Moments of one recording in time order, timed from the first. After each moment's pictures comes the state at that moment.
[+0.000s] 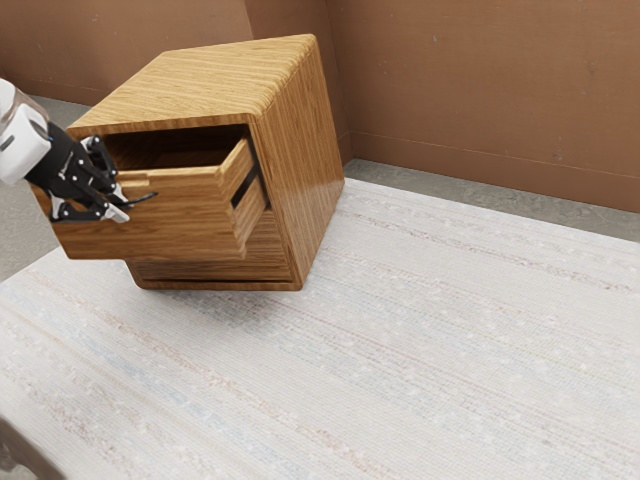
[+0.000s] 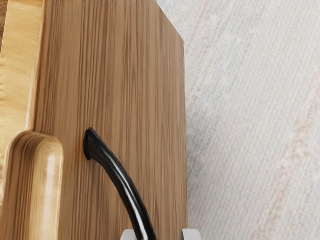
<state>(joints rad) 0.28 -0.26 0.21 -1.86 -0.24 2.00 1.73</state>
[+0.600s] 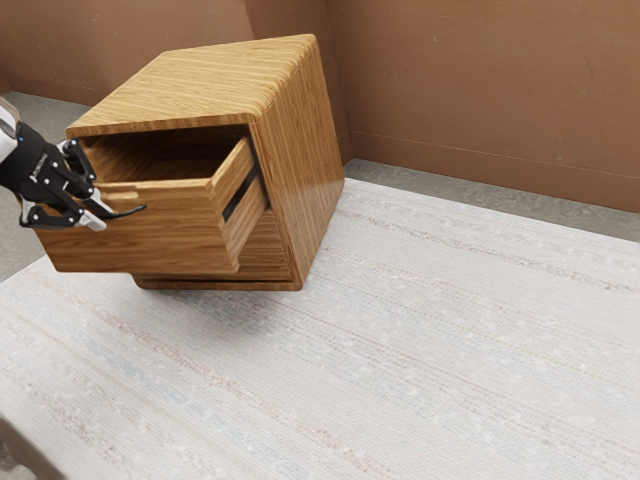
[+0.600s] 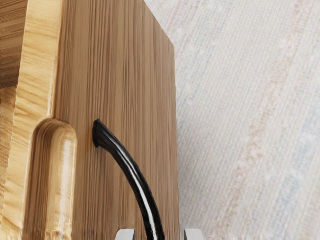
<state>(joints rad) 0.28 -0.32 0.22 -1.87 -0.24 1.88 1.73</state>
